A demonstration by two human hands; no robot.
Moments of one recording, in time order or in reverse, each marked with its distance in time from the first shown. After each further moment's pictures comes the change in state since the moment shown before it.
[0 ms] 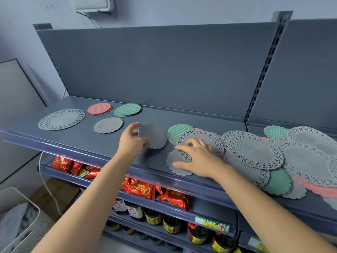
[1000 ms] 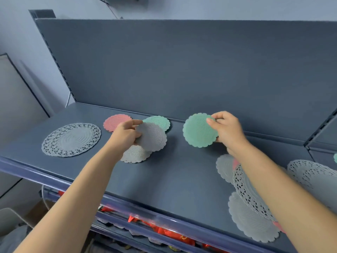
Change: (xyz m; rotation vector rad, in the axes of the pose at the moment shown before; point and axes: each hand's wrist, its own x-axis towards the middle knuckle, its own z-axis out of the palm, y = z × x) left_hand 0.169 0.007 -0.111 0.078 -0.154 -0.044; right_hand 0.192 -0.041 -0.031 1.042 0.518 0.347
